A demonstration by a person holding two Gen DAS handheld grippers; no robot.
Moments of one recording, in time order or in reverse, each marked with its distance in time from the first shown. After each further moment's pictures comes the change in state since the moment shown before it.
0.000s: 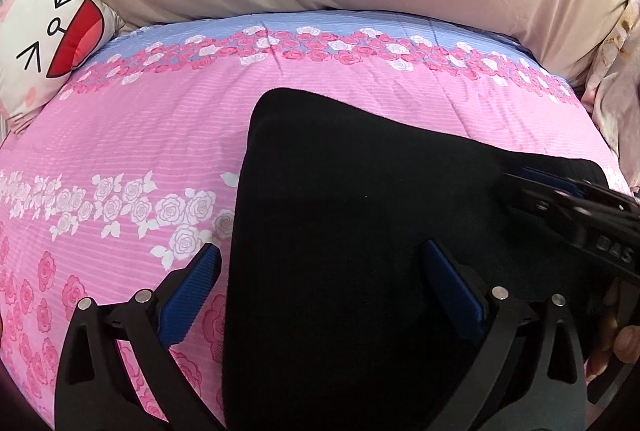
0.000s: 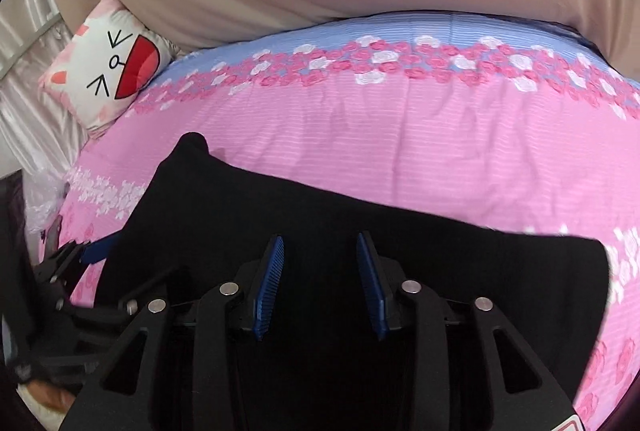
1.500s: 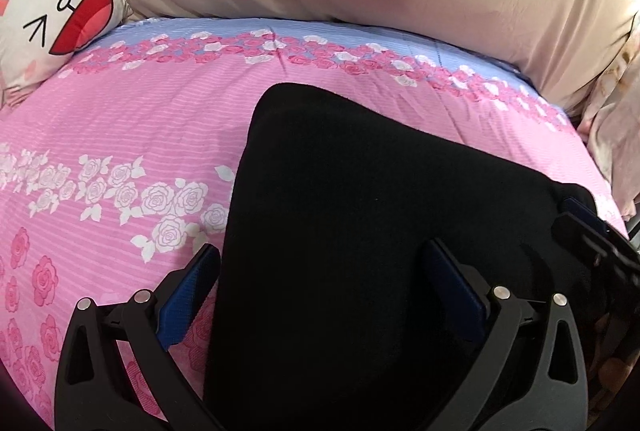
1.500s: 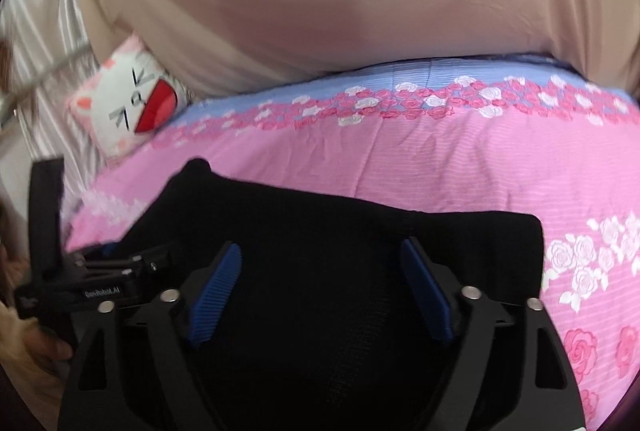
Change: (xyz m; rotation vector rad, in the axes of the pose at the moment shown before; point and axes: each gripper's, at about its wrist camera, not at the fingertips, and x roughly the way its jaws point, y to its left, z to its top) left arm 0.008 0.008 -0.012 -0.084 -0.070 -0.039; right arm -0.018 -0.012 -0.037 -0.072 -0.210 0.007
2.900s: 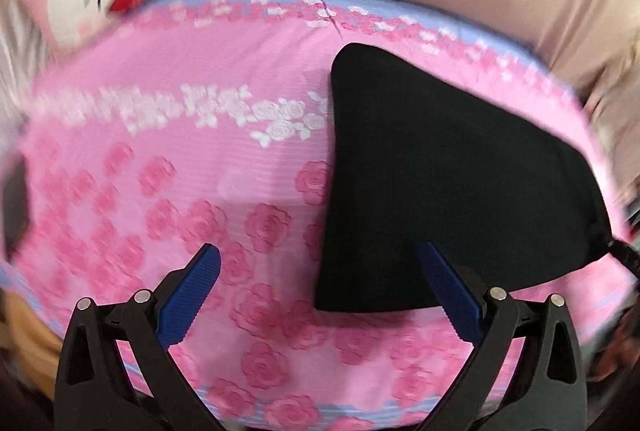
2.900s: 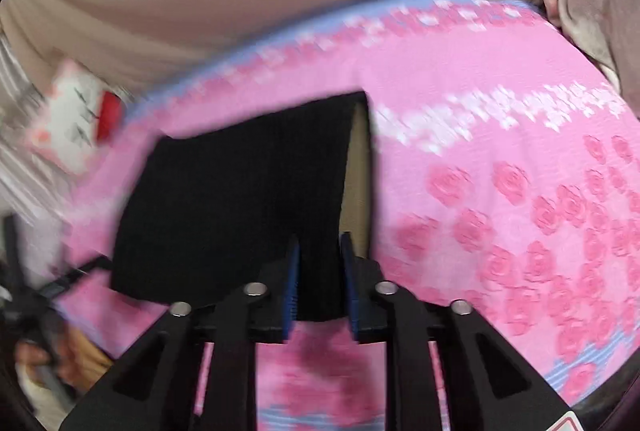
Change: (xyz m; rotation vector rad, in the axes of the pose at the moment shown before) left arm -0.089 0.027 -0.034 -0.004 0.164 0.120; right arm -0.084 -0.049 -0.057 0.298 0.249 -0.156
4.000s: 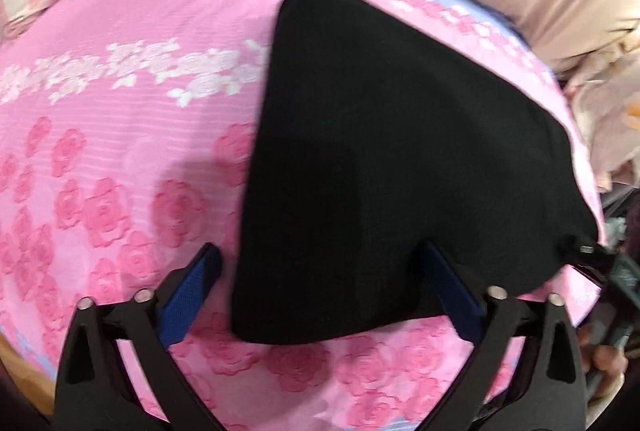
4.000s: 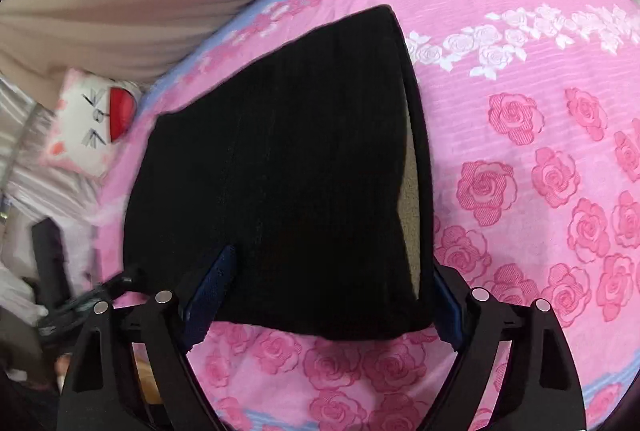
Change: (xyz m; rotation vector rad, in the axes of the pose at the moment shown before) left arm 0.043 -0.016 0.001 -0.034 0.115 -0.249; right arm 0.033 0.016 -0.003 0.092 0.045 0.136
